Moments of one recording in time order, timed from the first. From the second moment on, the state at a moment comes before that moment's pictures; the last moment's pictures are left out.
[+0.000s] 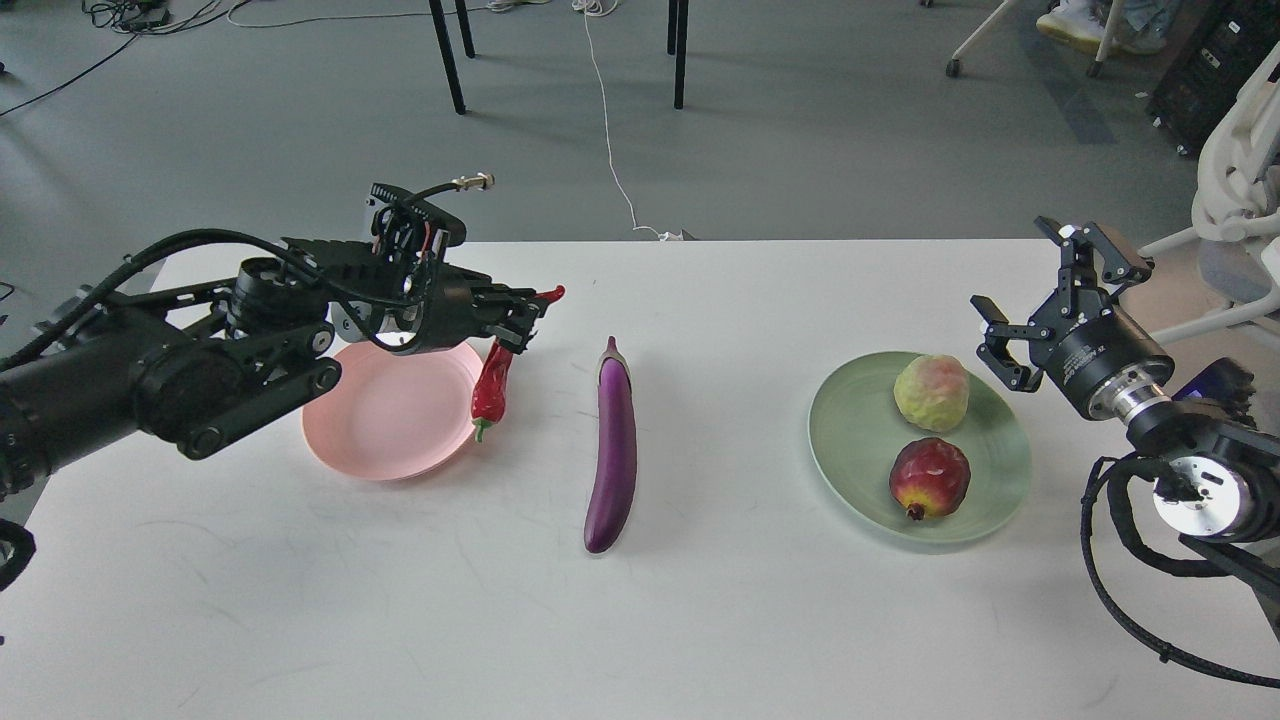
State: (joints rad) left arm -1.05 0.48 -0.18 -1.00 1.73 -0.29 -0.19; right arm 0.62 -0.75 0.35 1.20 0.17 0.10 0.49
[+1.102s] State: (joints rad) left arm -0.98 0.36 -0.22 -1.21 1.58 -0.22 0.03; right arm 0.62 -0.75 0.35 1.21 0.17 0.10 0.49
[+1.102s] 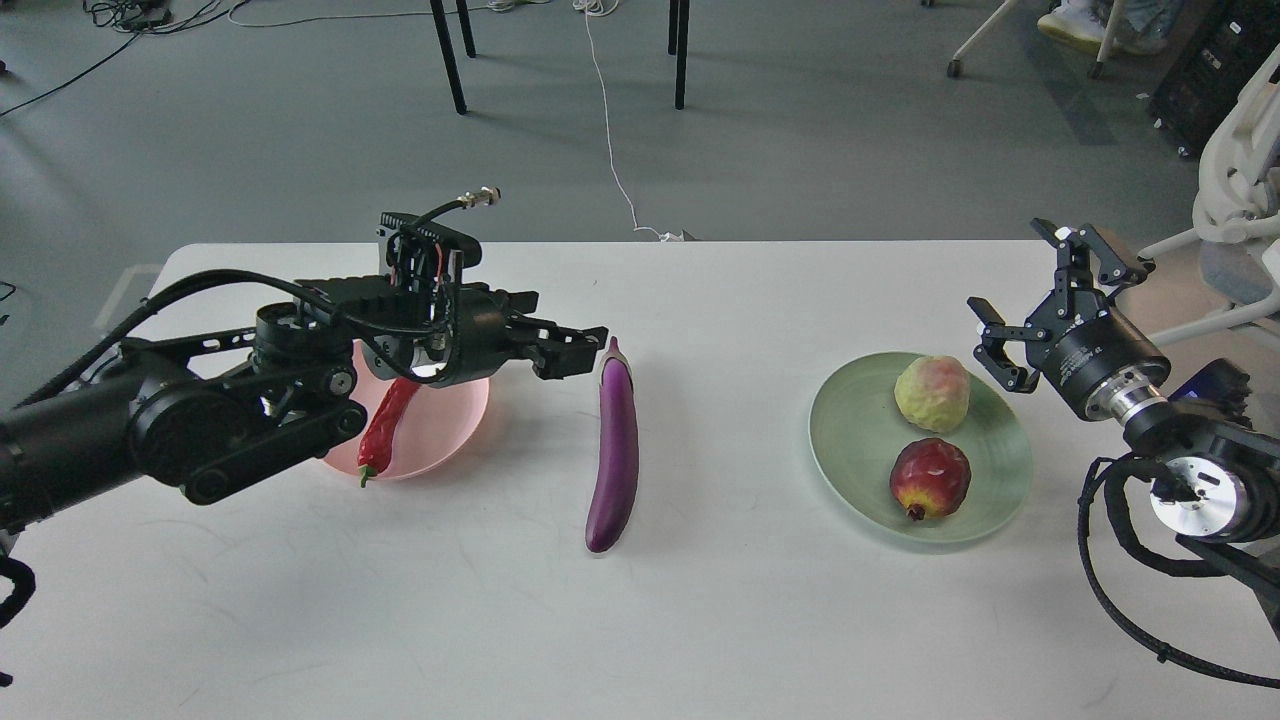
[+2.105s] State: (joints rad) left arm -0.84 0.22 -0.20 -1.12 1.59 -0.27 0.18; right arm 0.60 -0.75 0.35 1.21 0.17 0.10 0.49
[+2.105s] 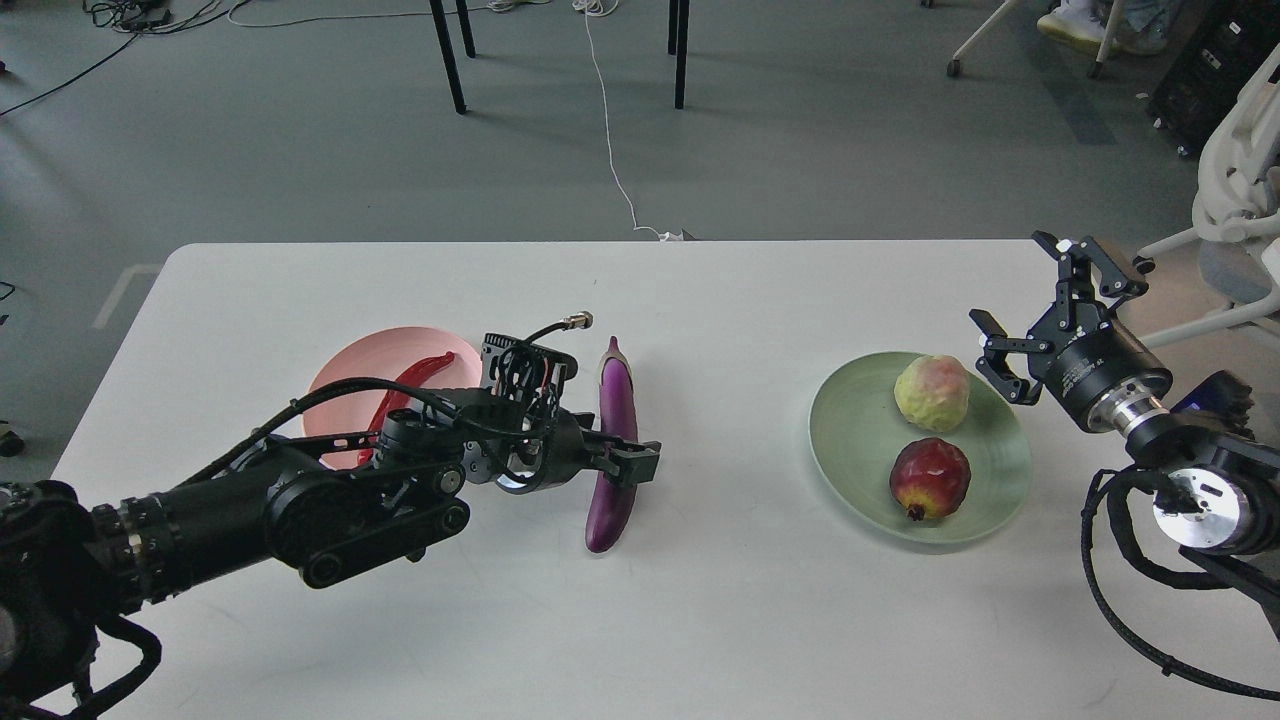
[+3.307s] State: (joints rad) left arm -0.83 0.77 -0.25 -1.21 1.57 -0.29 -0.01; right arm 0.60 -0.75 0.35 1.21 0.17 0.10 0.49
